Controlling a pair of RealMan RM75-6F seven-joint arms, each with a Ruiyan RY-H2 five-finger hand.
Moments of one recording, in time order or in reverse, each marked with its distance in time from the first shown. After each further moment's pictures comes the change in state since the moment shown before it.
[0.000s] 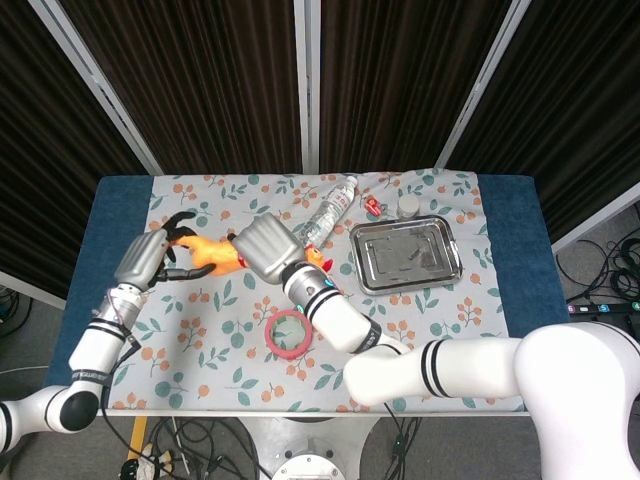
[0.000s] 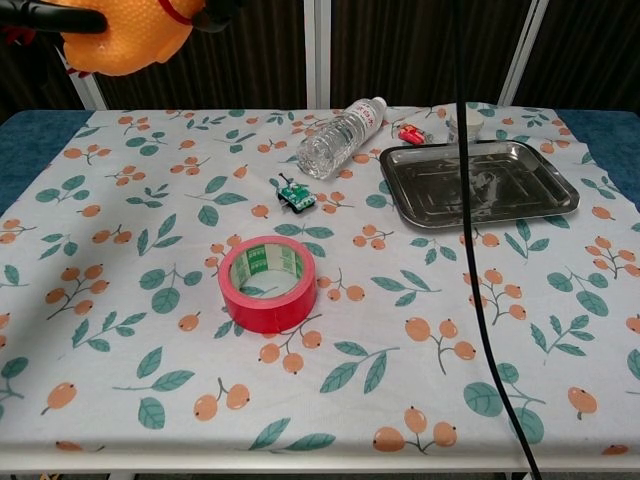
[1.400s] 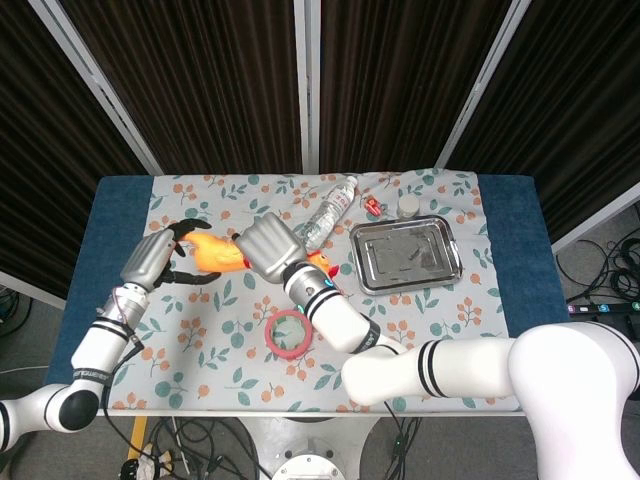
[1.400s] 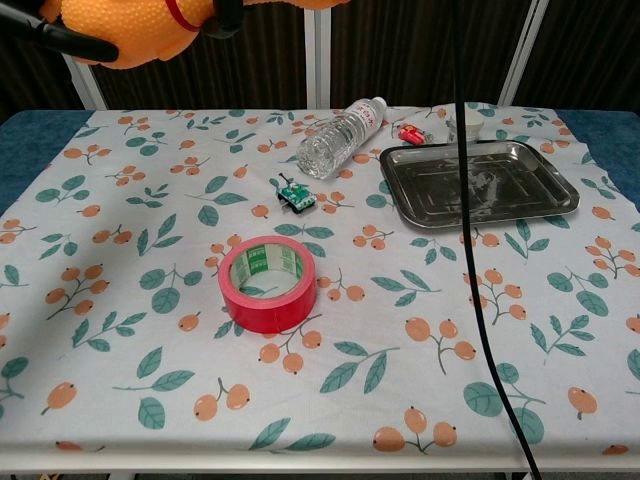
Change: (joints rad) left arm -0.007 0.018 -0.026 -0.029 -0.012 -0.044 -0.005; right arm 0.005 -0.014 -0.006 0.006 0.023 0.010 -0.052
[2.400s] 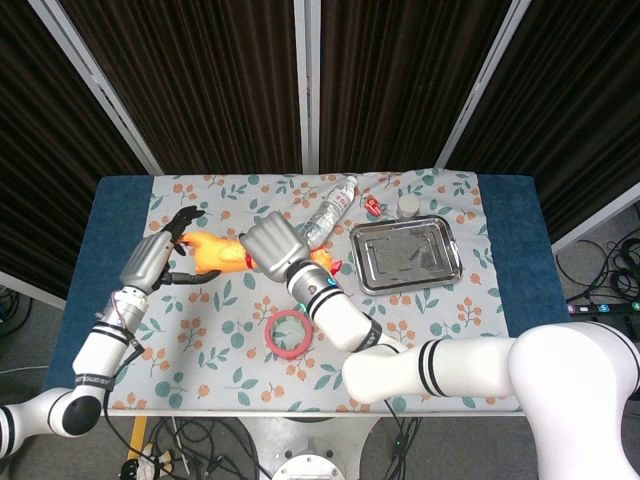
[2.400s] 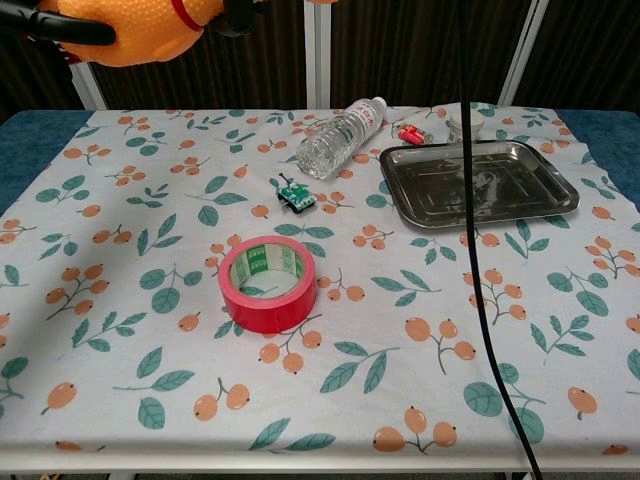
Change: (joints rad) left arm 0.037 -0.043 0.007 0.030 0.083 0.038 -0.038; right arm 0.000 0.001 -0.005 0.006 0.025 0.006 -0.017
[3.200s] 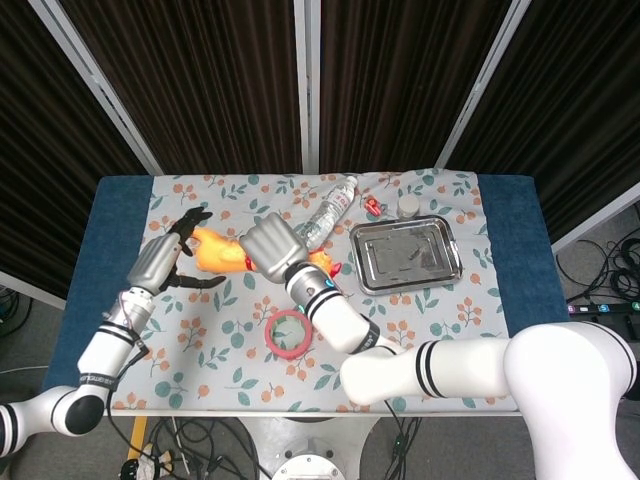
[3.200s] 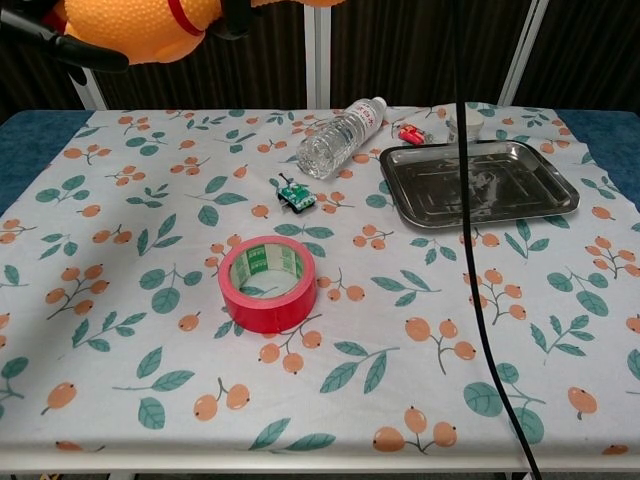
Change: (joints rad) left arm -0.017 -0.008 -0.005 -0.005 -0.001 -0.024 0.011; right arm -0.003 -0.014 0.005 0.000 -0.004 0.013 -0.023
